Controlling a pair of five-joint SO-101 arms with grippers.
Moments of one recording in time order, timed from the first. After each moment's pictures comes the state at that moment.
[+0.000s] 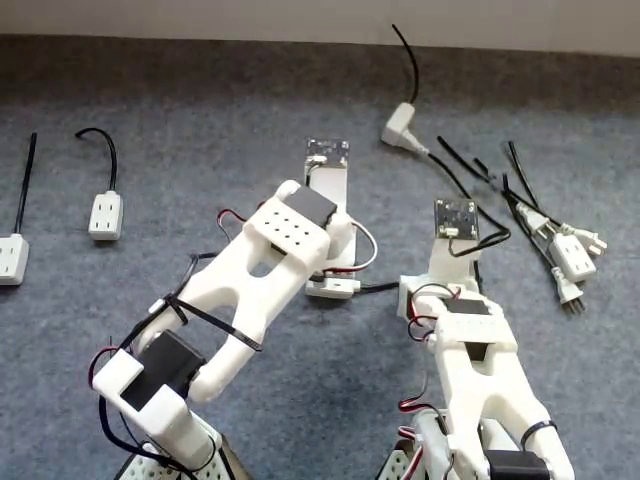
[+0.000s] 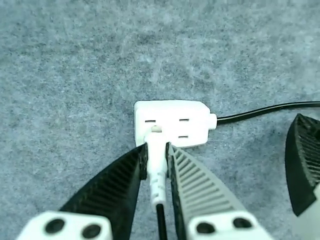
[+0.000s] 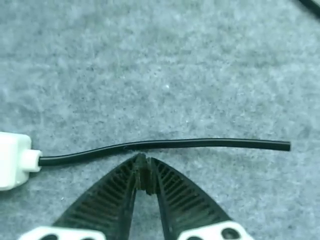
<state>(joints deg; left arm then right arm) 29.1 5.3 9.8 72.6 35.7 -0.6 -29.8 70.7 25.7 1.5</state>
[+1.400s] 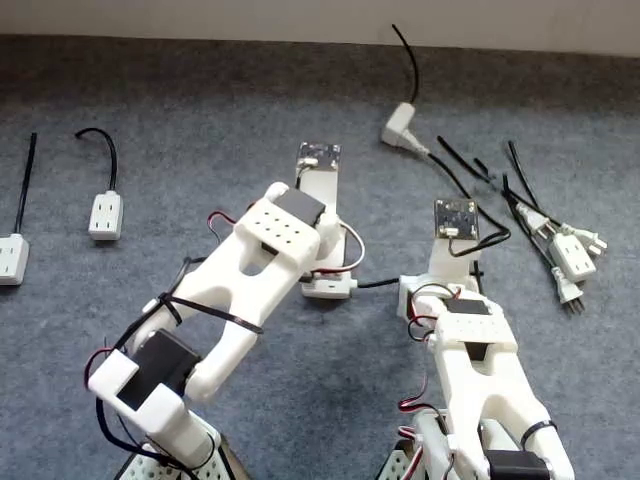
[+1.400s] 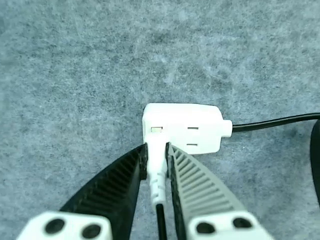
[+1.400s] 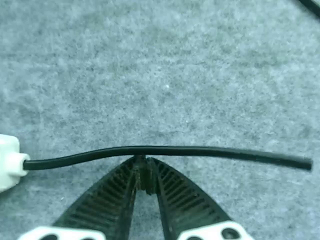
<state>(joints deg) 26.4 5.2 13.6 71.3 32.7 -0.6 -29.8 70.7 25.7 1.5</state>
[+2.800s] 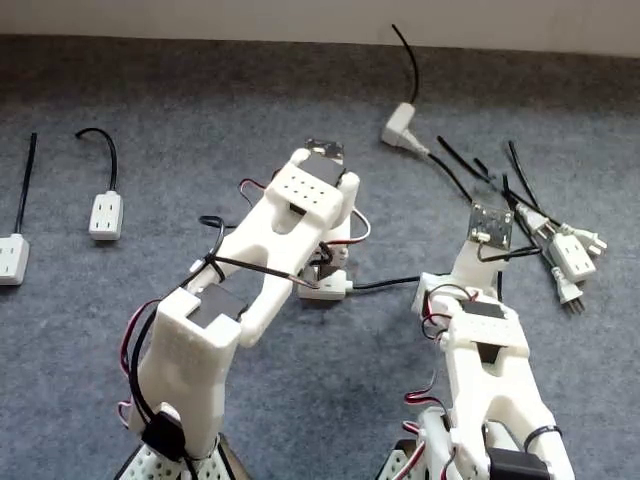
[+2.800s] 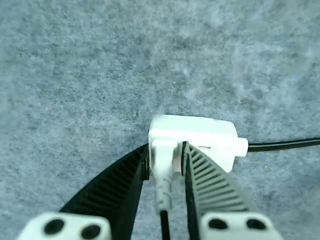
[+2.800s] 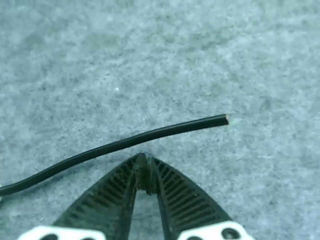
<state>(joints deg) 22.5 38.1 -18.3 90.3 32.6 5.3 -29.9 71.2 25.7 -5.6</state>
